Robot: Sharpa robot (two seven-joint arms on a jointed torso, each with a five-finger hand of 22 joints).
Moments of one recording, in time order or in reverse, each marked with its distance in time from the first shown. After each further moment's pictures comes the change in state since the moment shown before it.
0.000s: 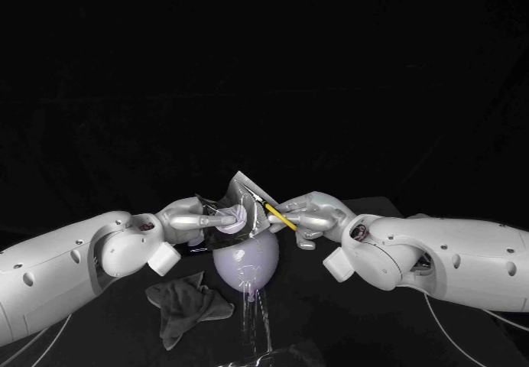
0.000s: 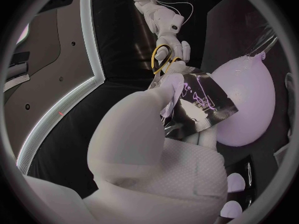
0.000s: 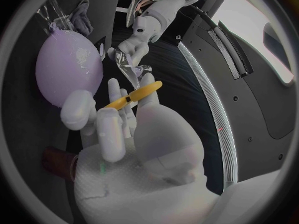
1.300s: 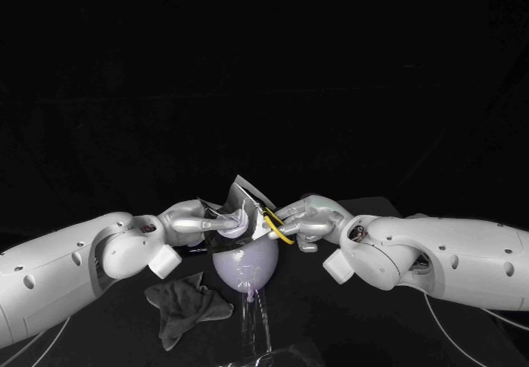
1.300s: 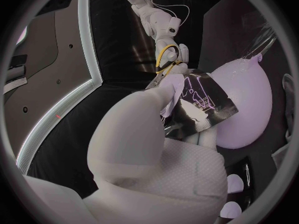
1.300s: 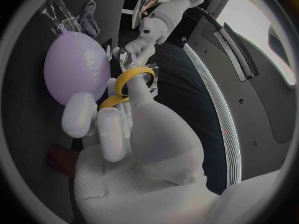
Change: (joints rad) left arm 0.000 0.003 -0.001 0.011 -0.022 -0.002 -0.018; left_hand 0.001 0.001 0.000 0.000 0.000 -0.003 -0.003 0.002 0.000 0.002 -0.002 0.000 0.000 0.000 0.000 0.000 0.001 -0.003 0.000 0.000 0.005 0.000; right arm 0.001 0.002 0.001 0.001 -0.029 -0.003 -0.076; right_hand 0.098 0.021 0.149 -0.150 0.074 0.135 -0.046 0.020 -0.068 0.014 0.014 0.008 0.111 -0.004 -0.050 -0.004 -0.006 -0.022 0.025 -0.054 0.070 0.000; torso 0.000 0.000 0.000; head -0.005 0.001
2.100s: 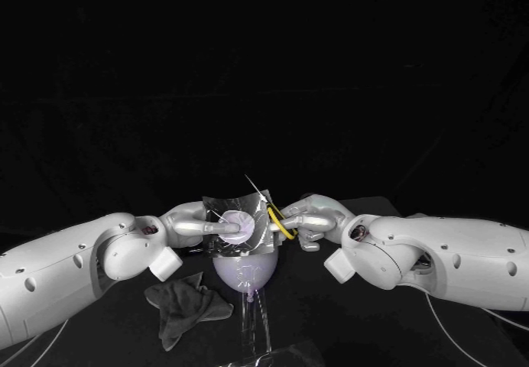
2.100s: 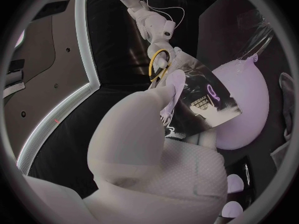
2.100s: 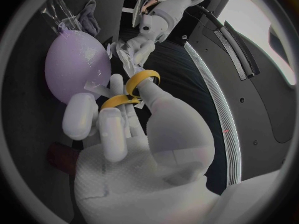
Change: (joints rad) left arm -0.001 -0.001 -0.001 0.013 -0.041 -0.003 -0.011; left_hand 0.000 0.000 -0.003 -0.003 0.000 0.001 0.004 -0.001 0.000 0.002 -0.002 0.000 0.003 0.002 0.002 0.000 0.001 -0.001 0.000 0.000 0.000 0.000; right arm 0.001 -0.010 0.001 0.005 0.008 -0.007 -0.004; right_hand -0.346 -0.153 0.633 -0.082 -0.073 0.017 -0.010 0.038 0.048 0.015 -0.015 0.189 0.468 0.003 -0.018 0.000 0.017 -0.005 0.014 -0.010 0.020 0.000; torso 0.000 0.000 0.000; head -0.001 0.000
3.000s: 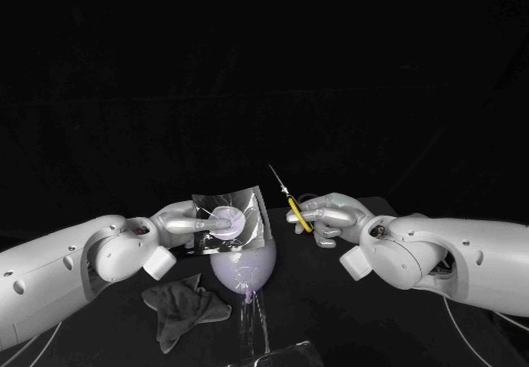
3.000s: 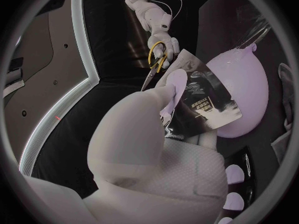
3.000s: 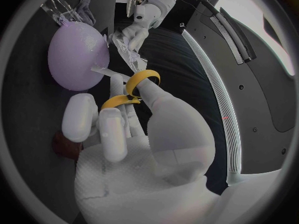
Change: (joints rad) left arm 0.000 -0.013 0.000 -0.012 0.034 -0.062 0.002; left_hand -0.005 0.004 0.003 -0.003 0.000 -0.002 -0.002 0.001 0.000 -0.001 0.001 -0.001 -0.001 0.000 0.000 0.000 0.001 -0.002 0.000 0.000 0.000 0.000; right arm -0.001 -0.100 -0.010 0.020 0.132 0.018 0.087; right_hand -0.024 0.006 0.033 -0.002 -0.002 -0.016 -0.016 0.035 0.067 0.000 0.000 -0.021 0.027 0.001 0.000 0.004 0.008 -0.004 0.007 0.000 0.019 0.000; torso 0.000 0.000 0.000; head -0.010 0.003
